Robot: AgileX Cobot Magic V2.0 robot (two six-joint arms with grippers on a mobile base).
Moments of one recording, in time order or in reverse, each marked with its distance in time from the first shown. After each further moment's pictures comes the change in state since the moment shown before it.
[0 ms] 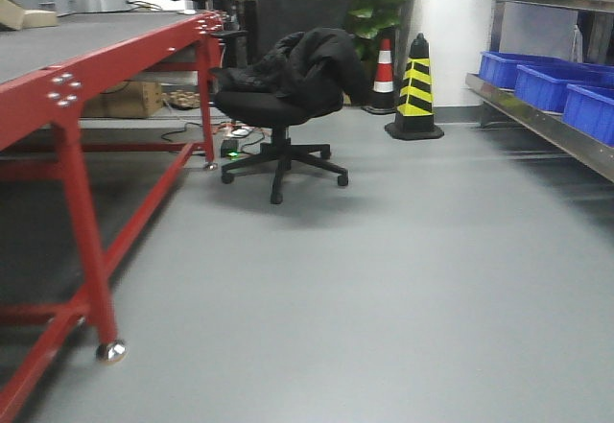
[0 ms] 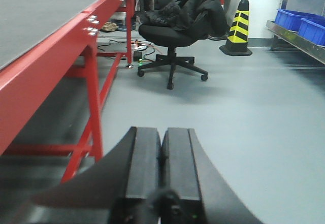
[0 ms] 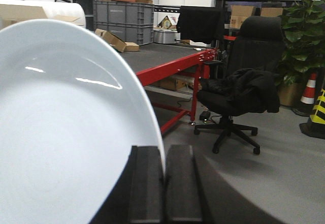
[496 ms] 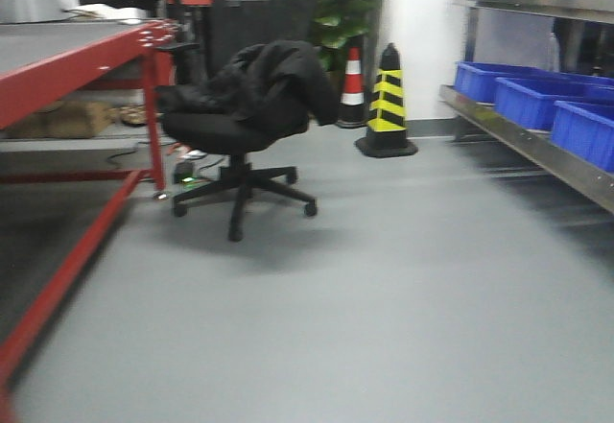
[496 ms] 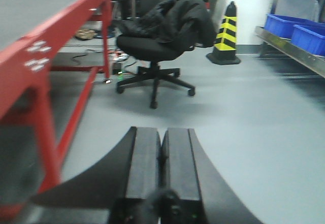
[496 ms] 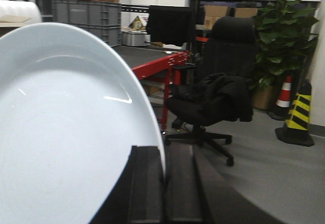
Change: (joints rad) left arm 0.000 0.000 0.000 0.000 0.000 0.000; right arm 0.000 0.000 0.000 0.000 0.000 0.000
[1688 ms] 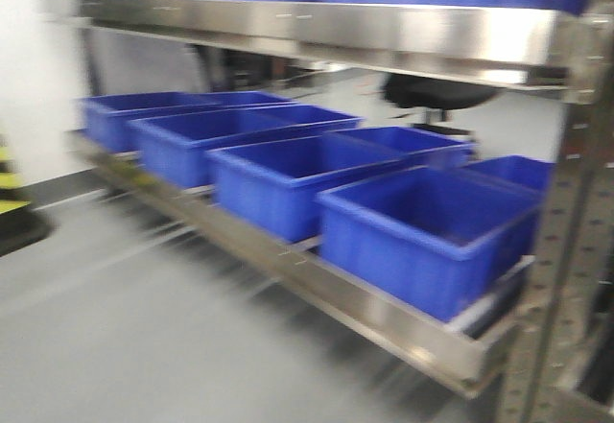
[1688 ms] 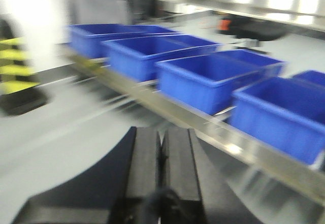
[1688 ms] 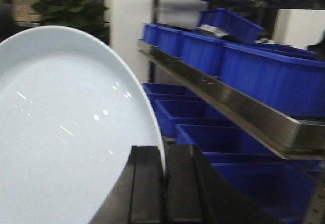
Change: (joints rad) left arm 0.000 0.000 0.000 0.000 0.000 0.000; right arm 0.000 0.000 0.000 0.002 0.000 0.000
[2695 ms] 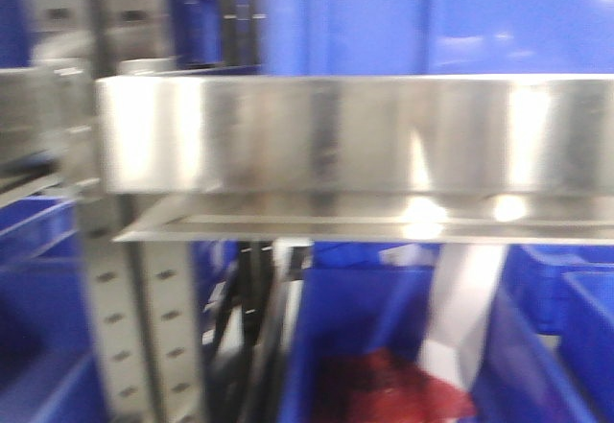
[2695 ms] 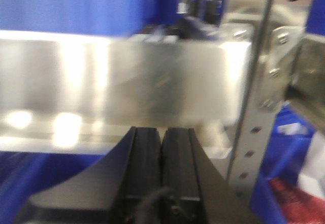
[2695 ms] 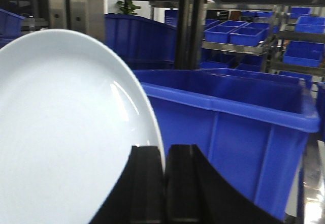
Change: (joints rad) left arm 0.000 0.000 0.000 0.000 0.000 0.000; right arm 0.000 0.000 0.000 0.000 0.000 0.000
